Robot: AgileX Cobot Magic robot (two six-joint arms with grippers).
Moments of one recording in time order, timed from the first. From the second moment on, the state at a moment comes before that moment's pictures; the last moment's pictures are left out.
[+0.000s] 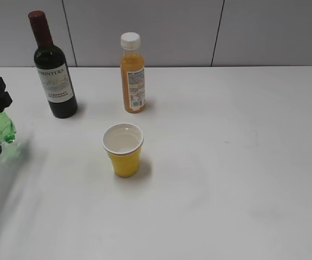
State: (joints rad) left arm -0.12 1.84 -0.45 -0.26 -1.18 -0.07; right arm 0.08 0.00 -0.41 0.02 0.94 -0.01
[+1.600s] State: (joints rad) left arm -0.09 1.86 -0.30 -0.14 -1.21 -0.04; right arm 0.08 0.00 -0.41 0.02 0.94 -0.01
